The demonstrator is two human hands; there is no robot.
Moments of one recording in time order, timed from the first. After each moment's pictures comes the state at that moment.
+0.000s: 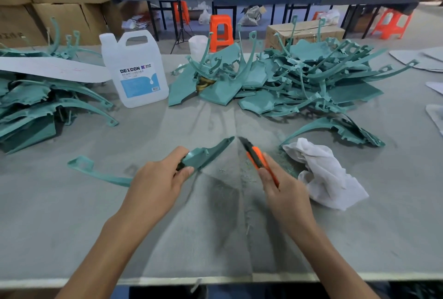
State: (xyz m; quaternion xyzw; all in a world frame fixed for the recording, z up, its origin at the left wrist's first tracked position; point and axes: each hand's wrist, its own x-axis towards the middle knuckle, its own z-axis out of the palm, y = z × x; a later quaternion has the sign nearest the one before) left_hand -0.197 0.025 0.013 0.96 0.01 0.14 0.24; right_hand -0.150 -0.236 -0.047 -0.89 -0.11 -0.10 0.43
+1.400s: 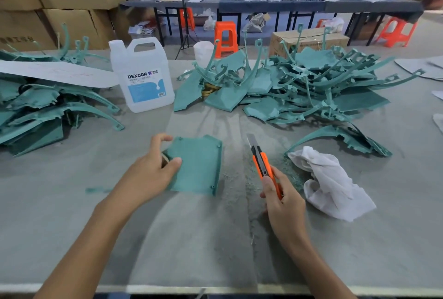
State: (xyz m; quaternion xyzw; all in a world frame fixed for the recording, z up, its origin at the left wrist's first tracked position) left_hand -0.164 0.071 0.007 0.94 0.09 0.06 0.32; right_hand -0.148 -0.223 -0.078 -0.83 -0.05 -0.12 0.54
